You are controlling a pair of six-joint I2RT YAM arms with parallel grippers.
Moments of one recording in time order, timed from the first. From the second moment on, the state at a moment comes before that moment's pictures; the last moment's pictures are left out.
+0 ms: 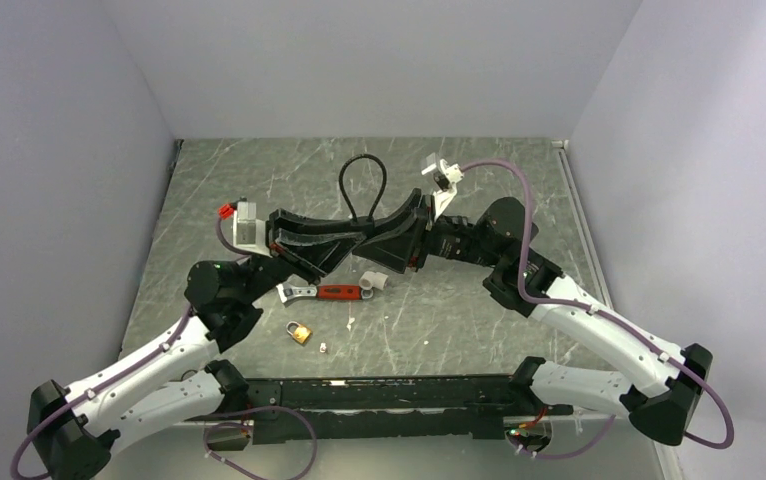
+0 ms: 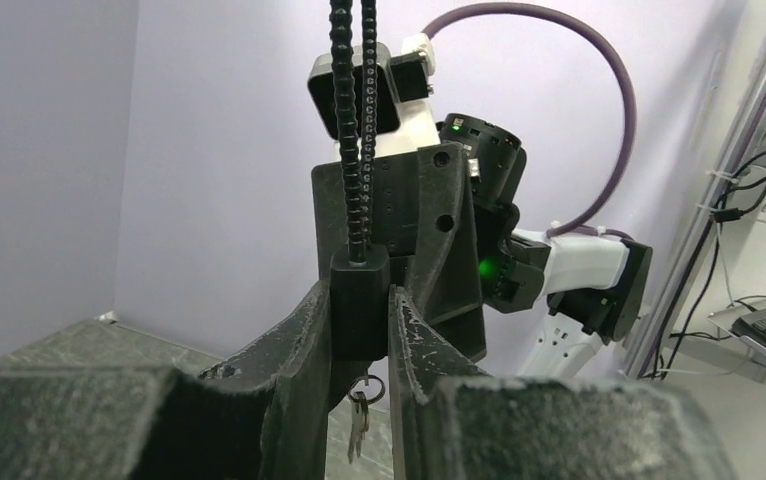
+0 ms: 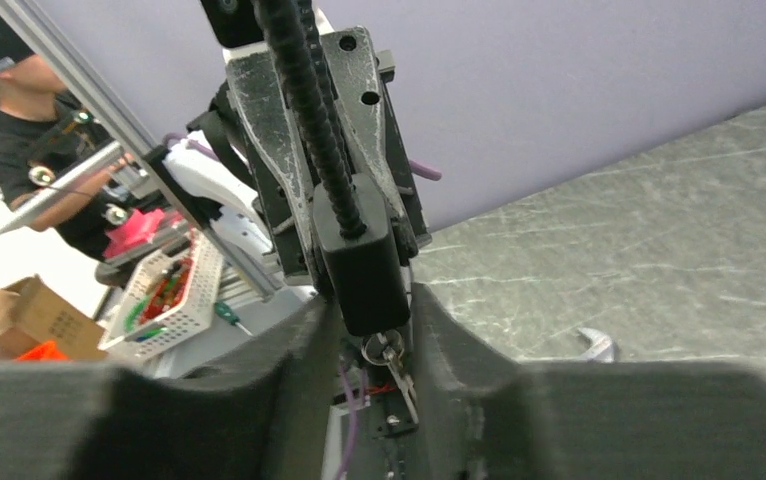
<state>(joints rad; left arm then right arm) -0.80 0.83 0.65 0.86 0.35 -0.54 0.86 1.05 1.05 0.23 -0.56 0.53</state>
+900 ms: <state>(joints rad) -0.81 0.81 0.63 0.87 0.28 -0.55 0.86 1.03 0.99 0.38 -0.56 0.54</state>
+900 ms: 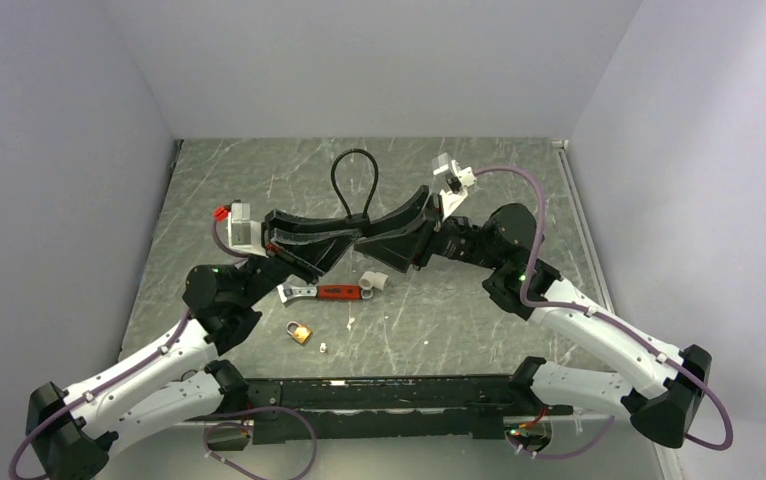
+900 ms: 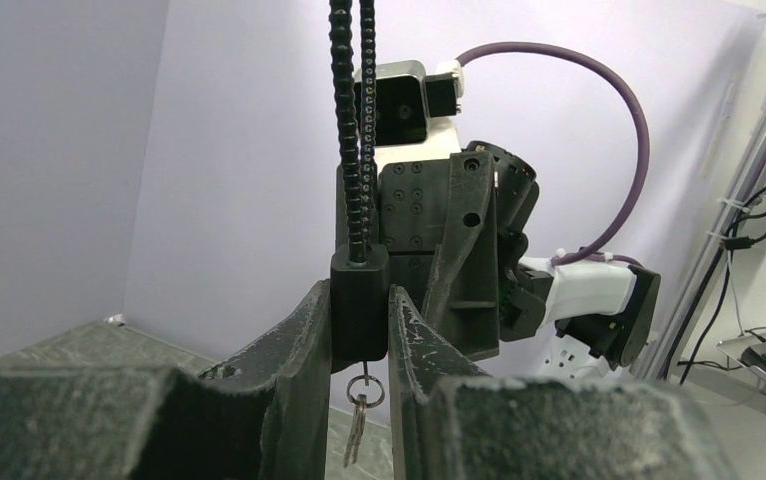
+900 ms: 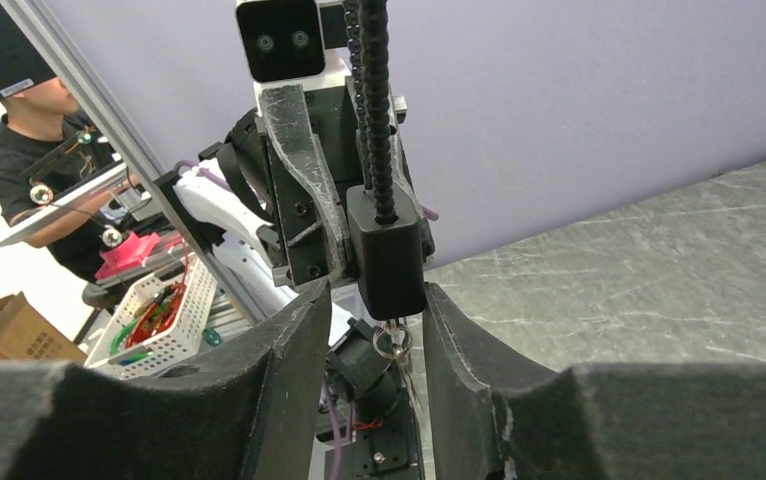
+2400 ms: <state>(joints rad) -0.80 0.81 0.59 0.85 0.12 -0.55 0.86 1.08 0.87 0.53 -0.45 0.51</state>
